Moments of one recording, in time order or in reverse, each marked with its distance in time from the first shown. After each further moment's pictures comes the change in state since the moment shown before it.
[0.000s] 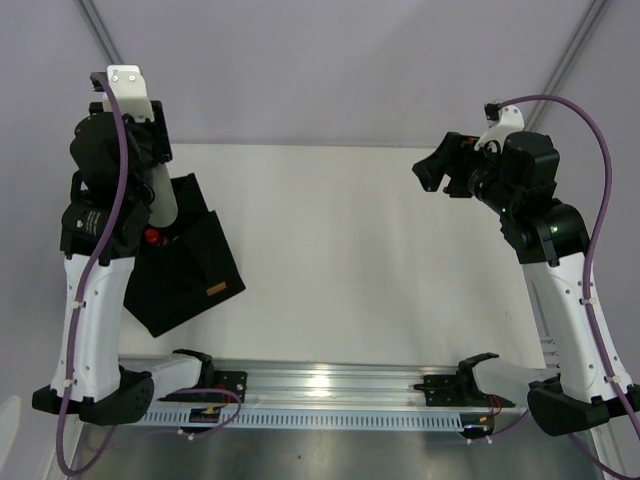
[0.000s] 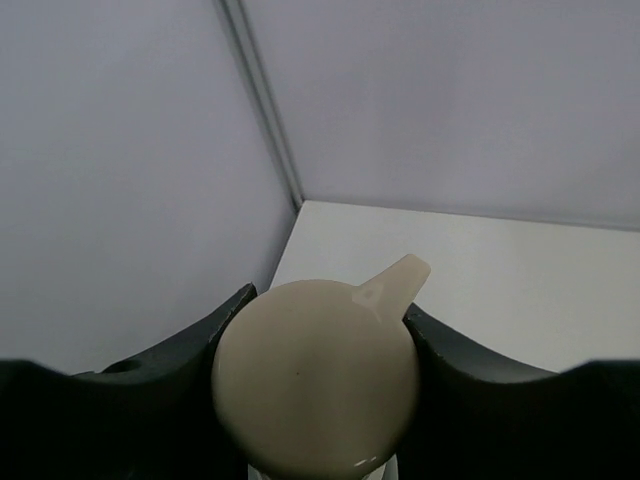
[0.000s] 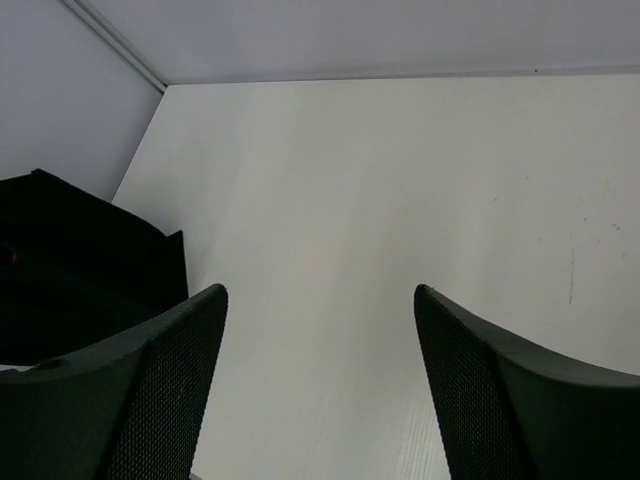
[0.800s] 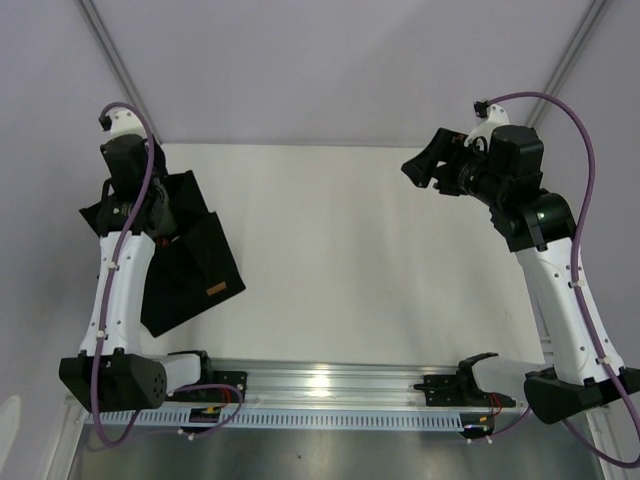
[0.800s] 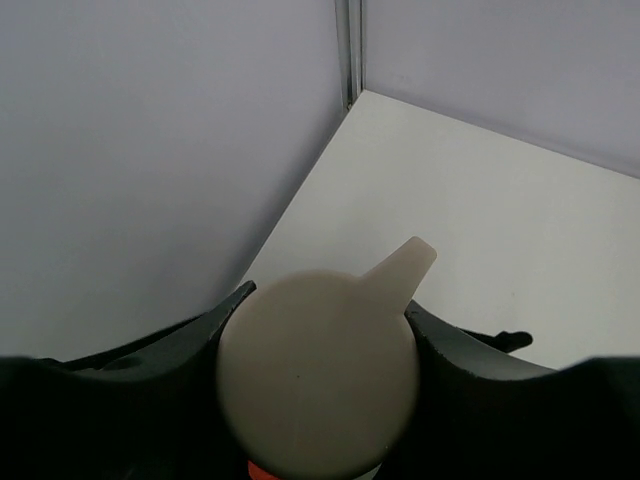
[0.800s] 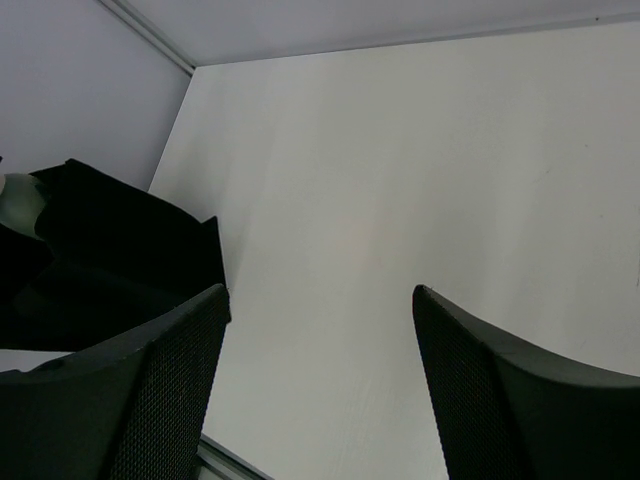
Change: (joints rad) left arm 0.292 0.044 -0.415 0.219 0.053 -0.172; right arm 0.000 0.053 0.000 0.004 -0.064 0.096
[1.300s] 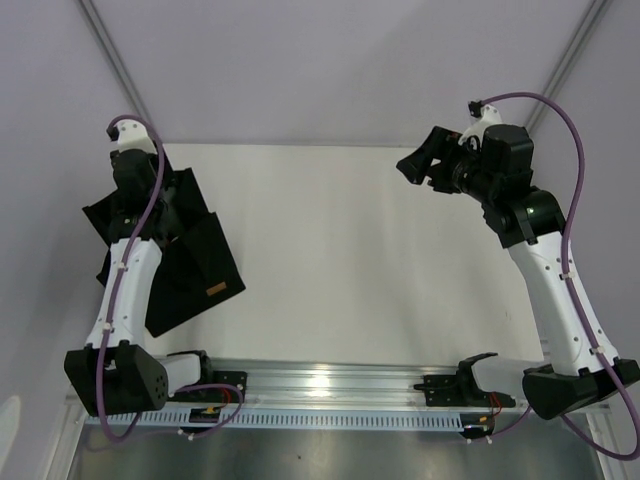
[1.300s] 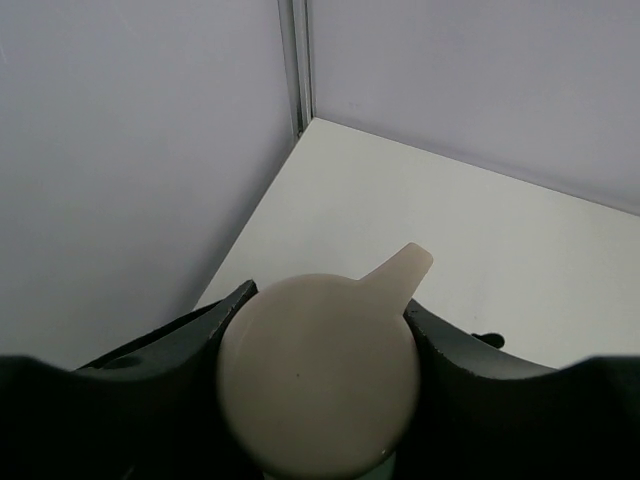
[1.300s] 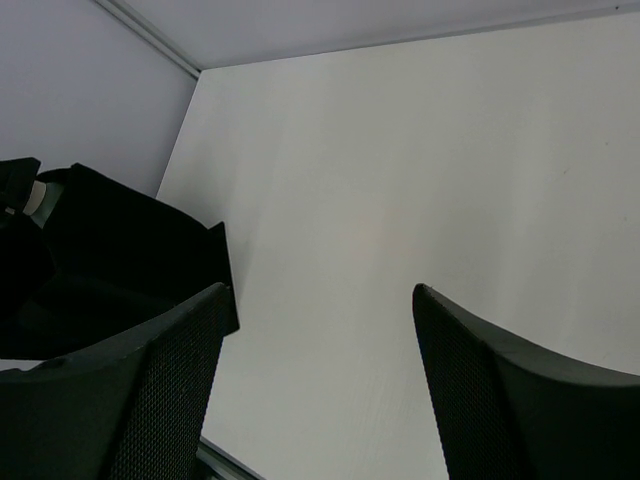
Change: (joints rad) left arm 0.040 -0.026 -0.243 0.317 0.133 -0.014; right arm 0.000 0.036 -0.022 0.058 -0.013 0.034
